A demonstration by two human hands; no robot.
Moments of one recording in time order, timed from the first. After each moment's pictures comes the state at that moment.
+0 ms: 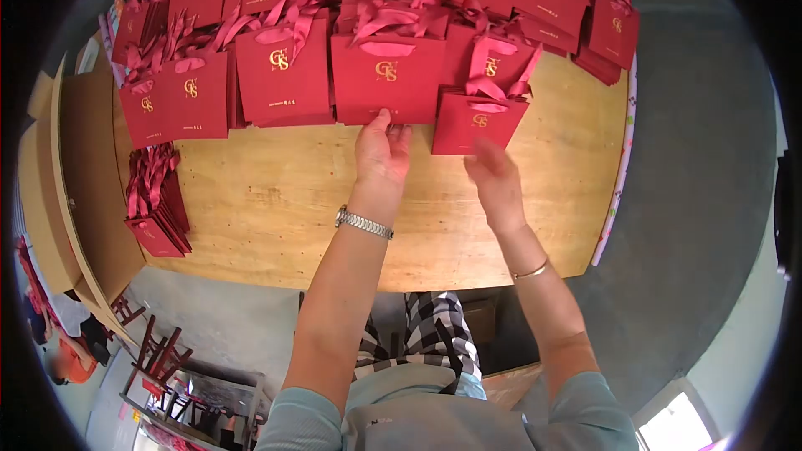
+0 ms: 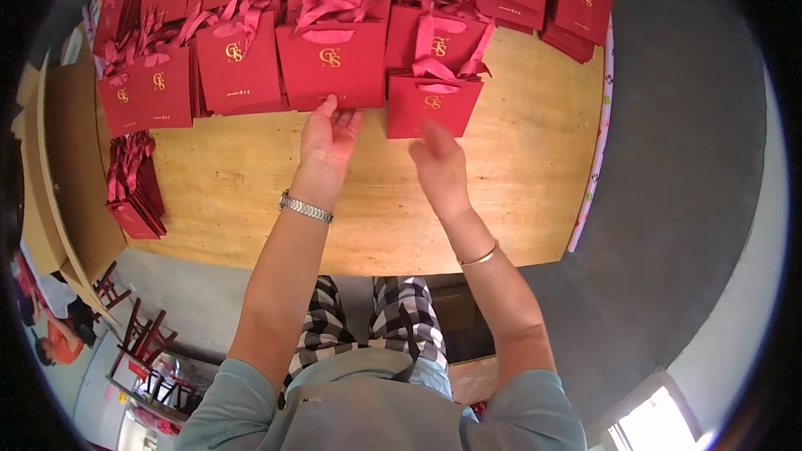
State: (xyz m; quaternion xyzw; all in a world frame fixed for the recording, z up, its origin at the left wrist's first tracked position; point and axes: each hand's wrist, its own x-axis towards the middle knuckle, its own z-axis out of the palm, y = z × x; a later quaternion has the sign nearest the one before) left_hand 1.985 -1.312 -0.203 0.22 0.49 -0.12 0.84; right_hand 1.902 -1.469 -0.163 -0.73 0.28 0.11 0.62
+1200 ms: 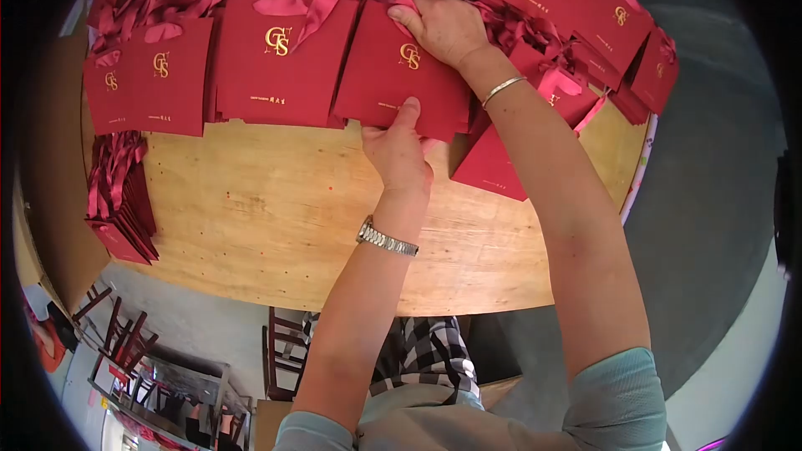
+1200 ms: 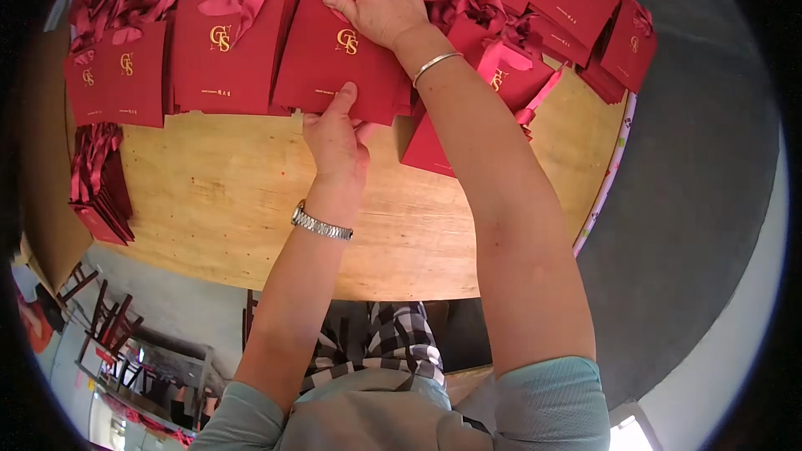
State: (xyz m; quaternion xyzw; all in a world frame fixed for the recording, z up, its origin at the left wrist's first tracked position) left_hand 2.007 -1.321 -0.222 0.33 0.48 -0.03 0.81; right_hand 2.157 -1.399 -0.242 -0.96 -0.23 0.01 0.13
